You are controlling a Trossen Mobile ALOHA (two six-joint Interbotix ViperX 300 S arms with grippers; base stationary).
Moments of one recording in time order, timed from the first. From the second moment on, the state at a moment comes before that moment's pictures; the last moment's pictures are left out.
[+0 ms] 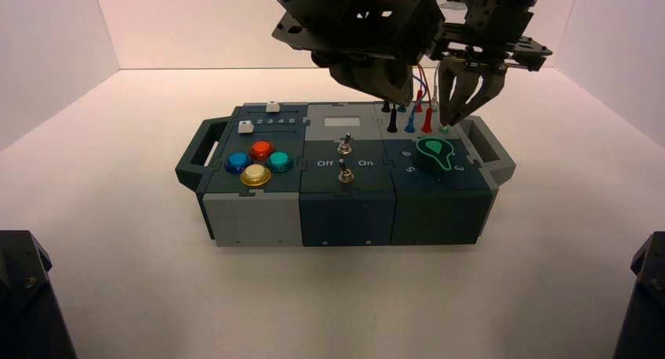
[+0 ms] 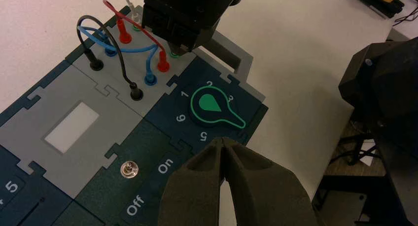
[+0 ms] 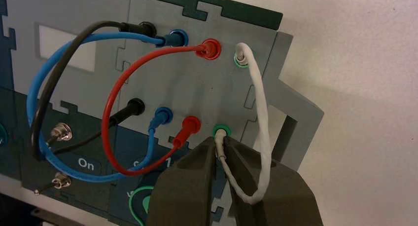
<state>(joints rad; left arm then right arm) -1.09 -0.13 0.83 -0.23 0.14 0.01 0.37 0.00 0.75 0.24 0.68 -0.04</state>
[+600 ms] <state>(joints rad) -1.09 -0.12 0.83 -0.23 0.14 0.01 0.37 -0.02 0.73 0.20 0.72 -0.04</state>
